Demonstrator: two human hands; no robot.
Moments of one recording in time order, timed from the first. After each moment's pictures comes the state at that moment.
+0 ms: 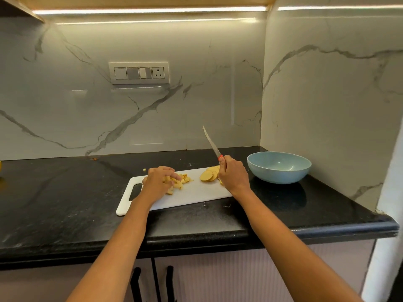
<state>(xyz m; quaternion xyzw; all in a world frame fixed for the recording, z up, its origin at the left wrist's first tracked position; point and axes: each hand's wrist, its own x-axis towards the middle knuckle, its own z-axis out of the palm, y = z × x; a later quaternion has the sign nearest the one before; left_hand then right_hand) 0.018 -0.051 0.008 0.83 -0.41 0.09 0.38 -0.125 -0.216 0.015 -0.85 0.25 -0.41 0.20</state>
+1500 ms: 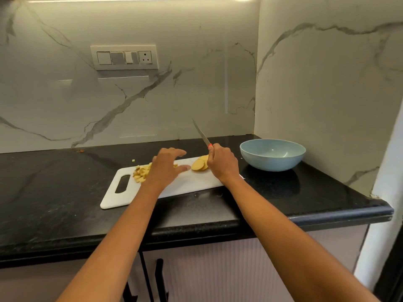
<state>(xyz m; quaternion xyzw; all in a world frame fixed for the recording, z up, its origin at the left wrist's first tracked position) -0.009 -0.091 0.017 0.81 -0.47 0.19 0.29 -0.111 -0.222 0.014 -0.87 0.26 -0.39 0.16</state>
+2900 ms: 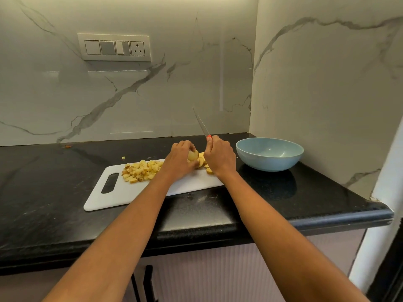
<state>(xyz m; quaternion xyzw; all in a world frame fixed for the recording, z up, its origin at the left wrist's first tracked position) 0.001 -0.154 0.005 0.78 -0.51 0.16 0.32 -0.100 -0.236 0.016 -0.84 0.28 -0.44 0.17</state>
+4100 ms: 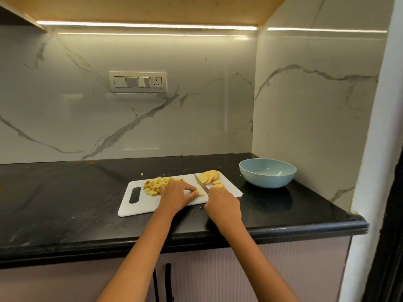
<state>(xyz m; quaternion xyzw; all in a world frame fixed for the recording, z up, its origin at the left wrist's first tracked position) -0.032 -0.076 -0.010 0.85 -0.43 0.13 0.28 -0.180 -0.131 0.013 -0.92 0.32 -0.21 0.10</state>
